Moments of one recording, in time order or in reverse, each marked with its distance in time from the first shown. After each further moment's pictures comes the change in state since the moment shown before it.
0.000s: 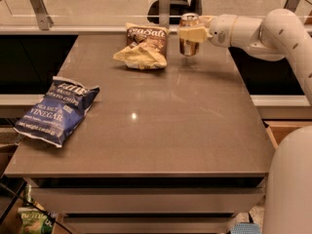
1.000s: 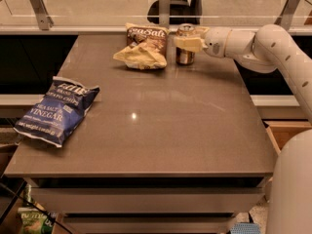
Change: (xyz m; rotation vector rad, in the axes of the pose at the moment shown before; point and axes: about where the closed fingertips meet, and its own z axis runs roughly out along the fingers) arm 0.034 0.005 0.012 0.000 -0.020 0.043
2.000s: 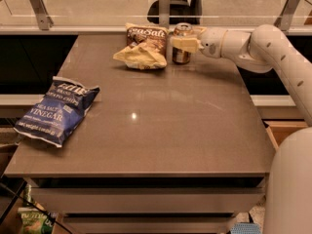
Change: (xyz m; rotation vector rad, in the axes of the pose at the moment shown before) arm 0.000 0.005 0.009 -0.014 -0.001 0.002
